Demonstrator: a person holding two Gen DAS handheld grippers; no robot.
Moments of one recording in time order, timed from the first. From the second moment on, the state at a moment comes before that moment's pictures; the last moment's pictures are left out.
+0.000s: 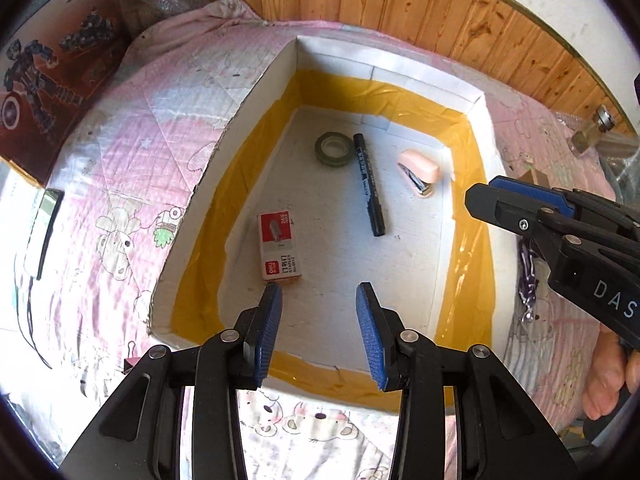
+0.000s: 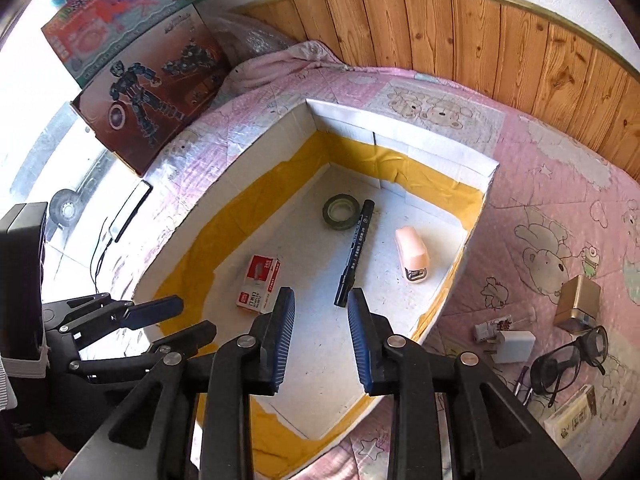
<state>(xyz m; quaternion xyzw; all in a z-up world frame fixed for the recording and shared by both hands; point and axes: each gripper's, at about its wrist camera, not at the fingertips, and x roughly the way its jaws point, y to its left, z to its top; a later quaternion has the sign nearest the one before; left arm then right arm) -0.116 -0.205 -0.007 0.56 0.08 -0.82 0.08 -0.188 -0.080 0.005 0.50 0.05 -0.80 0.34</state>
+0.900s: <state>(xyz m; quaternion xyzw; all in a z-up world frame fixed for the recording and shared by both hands) -0.047 -0.034 0.017 0.45 0.00 -0.89 -0.08 -0.079 0.121 -0.024 0.40 -0.11 -0.87 0.26</state>
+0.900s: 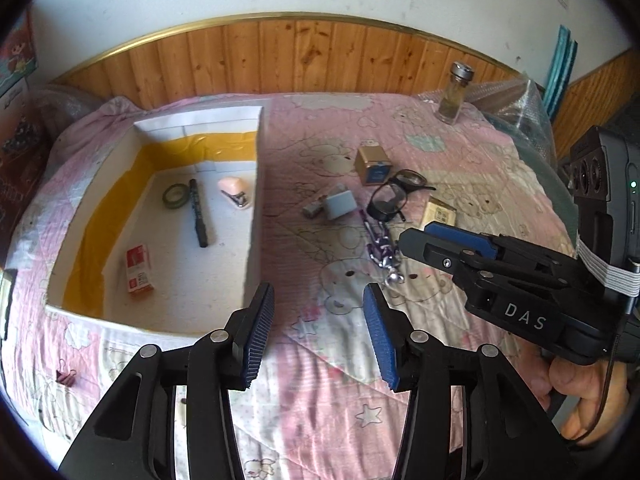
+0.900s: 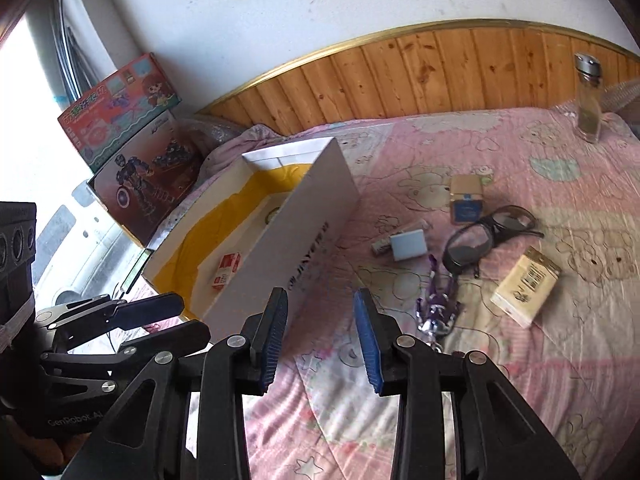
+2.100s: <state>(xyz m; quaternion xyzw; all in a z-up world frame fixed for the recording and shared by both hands) -0.184 0.076 -0.142 0.51 0.00 -0.85 -0.13 -0.199 0.196 -0.152 0.49 -0.05 -0.87 0.03</state>
